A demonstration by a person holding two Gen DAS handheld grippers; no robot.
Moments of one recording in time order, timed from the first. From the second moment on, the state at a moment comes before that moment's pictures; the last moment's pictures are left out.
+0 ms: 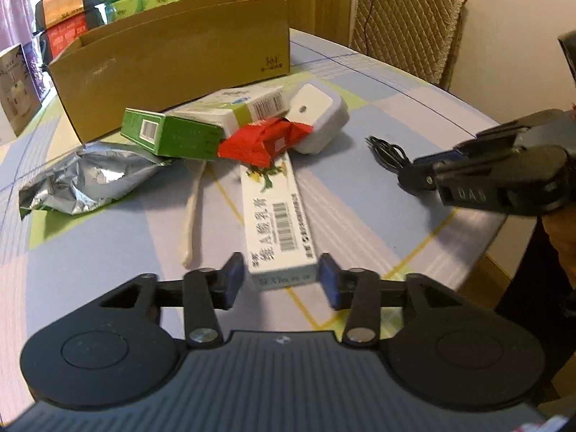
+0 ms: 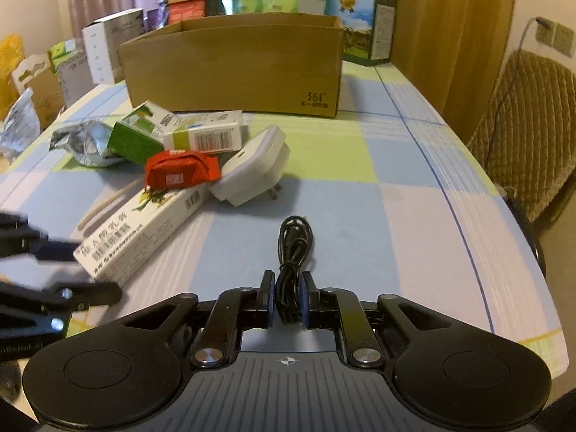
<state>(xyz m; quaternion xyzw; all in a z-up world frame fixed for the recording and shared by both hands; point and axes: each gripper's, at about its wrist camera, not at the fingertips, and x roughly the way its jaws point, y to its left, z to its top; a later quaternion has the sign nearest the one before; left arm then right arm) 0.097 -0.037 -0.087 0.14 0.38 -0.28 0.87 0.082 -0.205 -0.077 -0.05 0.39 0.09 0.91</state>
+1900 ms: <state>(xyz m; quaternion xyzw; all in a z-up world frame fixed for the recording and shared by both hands) 0.112 -0.055 -0.087 0.11 0.40 -0.26 0.87 0.092 -0.199 -0.074 -0.02 0.37 0.11 0.92</state>
